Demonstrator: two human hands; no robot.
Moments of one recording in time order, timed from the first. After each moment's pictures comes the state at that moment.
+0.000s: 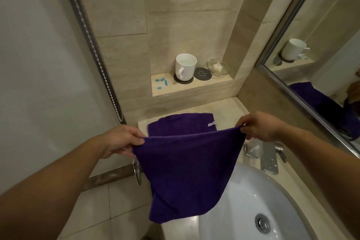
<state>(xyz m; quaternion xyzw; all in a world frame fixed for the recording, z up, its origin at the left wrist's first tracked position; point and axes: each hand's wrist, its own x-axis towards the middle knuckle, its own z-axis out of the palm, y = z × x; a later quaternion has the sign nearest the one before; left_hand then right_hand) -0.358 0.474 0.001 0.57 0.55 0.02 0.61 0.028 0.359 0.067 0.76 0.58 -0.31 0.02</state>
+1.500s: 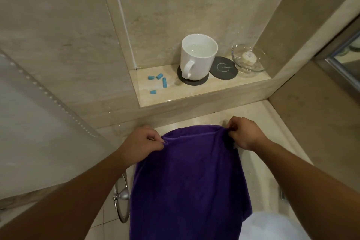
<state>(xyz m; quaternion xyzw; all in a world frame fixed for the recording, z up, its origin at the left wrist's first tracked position) -0.258 0.581 -0.132 0.66 0.53 0.13 0.51 0.057 0.526 -0.130 0.81 0.50 -0.30 -0.06</state>
